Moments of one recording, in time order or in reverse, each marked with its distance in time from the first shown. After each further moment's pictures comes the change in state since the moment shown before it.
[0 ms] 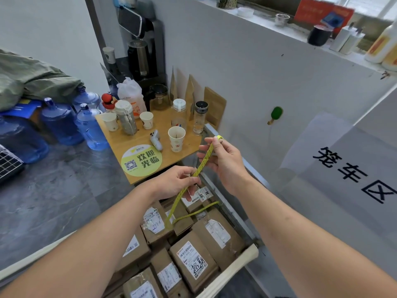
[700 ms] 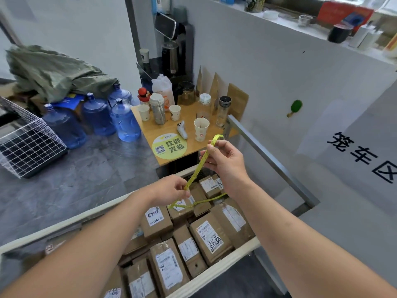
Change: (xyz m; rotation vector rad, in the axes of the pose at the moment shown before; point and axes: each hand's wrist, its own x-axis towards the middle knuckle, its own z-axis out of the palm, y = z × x) left_hand -0.128 -0.056 0.009 0.418 0.118 -0.188; right_hand -0.108 0.028 0.045 0.039 -0.110 -0.031
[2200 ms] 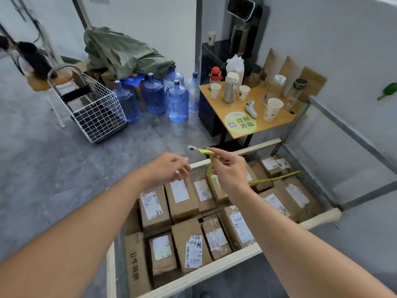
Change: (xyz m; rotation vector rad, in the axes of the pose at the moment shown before) left_hand -0.267 -0.225 -0.096 -0.410 0.227 -0.130; right_hand -0.166 0.155 0.276 -0.401 -0.037 -0.126
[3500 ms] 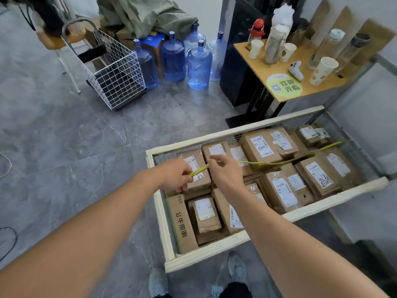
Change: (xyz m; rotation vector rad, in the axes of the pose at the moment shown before) left_hand -0.082 -0.193 -0.077 0.657 -0.222 -0.015; right_hand -0.104 0.088 0.206 -0.330 -0.055 0.269
